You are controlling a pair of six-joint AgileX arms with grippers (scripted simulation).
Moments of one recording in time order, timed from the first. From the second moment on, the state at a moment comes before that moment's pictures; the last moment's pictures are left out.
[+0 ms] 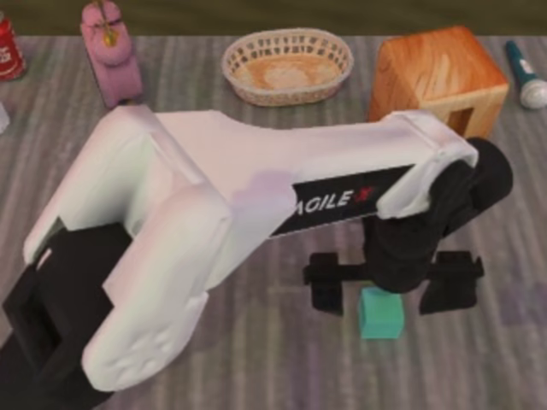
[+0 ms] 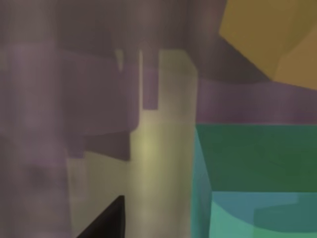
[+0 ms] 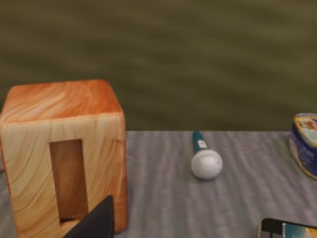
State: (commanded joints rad) left arm -0.99 2.39 1.92 -1.09 -0.02 -0.97; right arm 0.00 0.00 0.00 0.00 0.00 0.00
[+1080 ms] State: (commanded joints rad) left arm -0.98 2.35 2.13 -1.33 -0.02 -0.98; right arm 0.00 0.00 0.00 0.00 0.00 0.00
